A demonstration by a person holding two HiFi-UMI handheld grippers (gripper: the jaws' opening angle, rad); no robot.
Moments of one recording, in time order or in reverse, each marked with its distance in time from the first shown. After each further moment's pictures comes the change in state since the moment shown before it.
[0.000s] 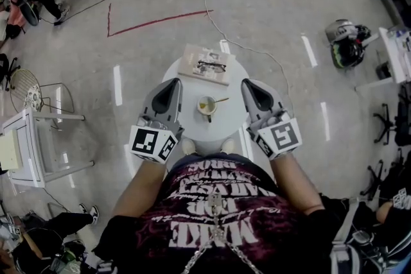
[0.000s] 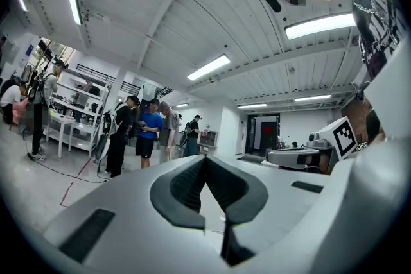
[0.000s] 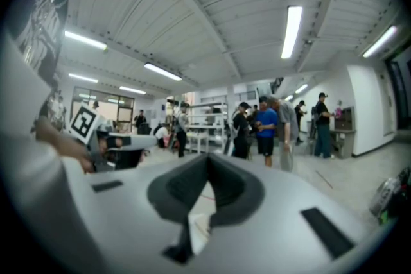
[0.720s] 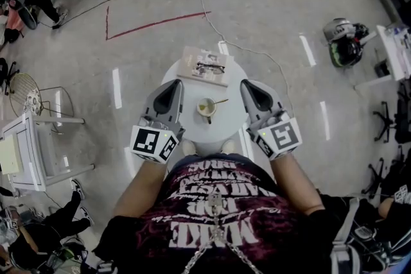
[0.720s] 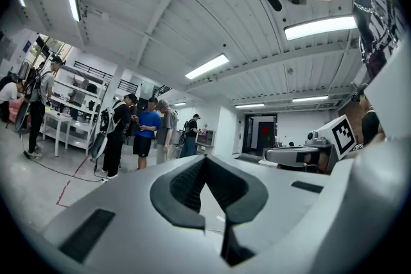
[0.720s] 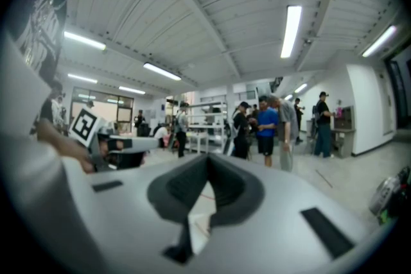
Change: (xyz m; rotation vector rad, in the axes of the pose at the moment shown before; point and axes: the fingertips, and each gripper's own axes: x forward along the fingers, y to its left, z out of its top) left arm 0.004 -0.004 -0.004 -0.006 0.007 -0.027; right arm -0.002 0.000 0.002 0.003 0.003 -0.004
